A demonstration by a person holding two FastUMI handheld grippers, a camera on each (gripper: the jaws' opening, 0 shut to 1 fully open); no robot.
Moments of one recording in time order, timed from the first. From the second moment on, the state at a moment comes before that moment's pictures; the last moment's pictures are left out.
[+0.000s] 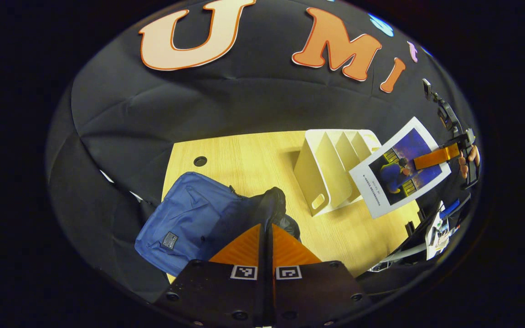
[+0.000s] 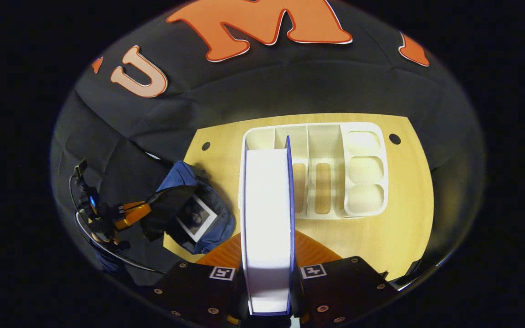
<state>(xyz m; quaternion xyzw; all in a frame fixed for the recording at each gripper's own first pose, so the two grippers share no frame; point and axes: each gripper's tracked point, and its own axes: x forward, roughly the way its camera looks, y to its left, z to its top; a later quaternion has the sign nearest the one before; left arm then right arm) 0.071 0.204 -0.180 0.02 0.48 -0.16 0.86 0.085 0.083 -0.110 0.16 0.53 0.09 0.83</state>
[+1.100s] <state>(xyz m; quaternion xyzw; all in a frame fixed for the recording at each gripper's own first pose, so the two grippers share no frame) 0.070 0.212 -0.172 0.05 0.48 -0.16 0.86 0.085 0.320 -0.206 0.38 0.52 0.14 0.75</state>
